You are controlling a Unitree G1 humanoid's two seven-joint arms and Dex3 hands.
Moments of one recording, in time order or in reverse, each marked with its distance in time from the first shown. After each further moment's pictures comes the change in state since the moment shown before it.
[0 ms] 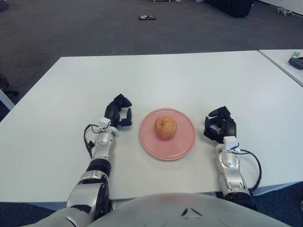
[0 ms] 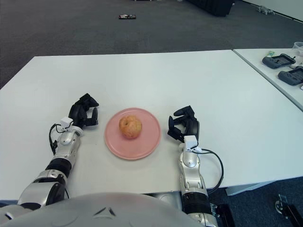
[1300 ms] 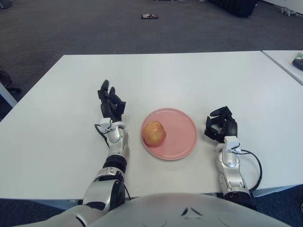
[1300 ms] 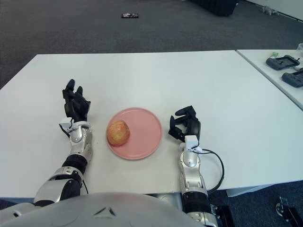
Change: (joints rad) left arm -0.101 -0.136 0.070 0.103 -0.094 -0.214 0.256; right arm -0.004 0.003 0.000 0.009 -0.001 -0.005 -0.018
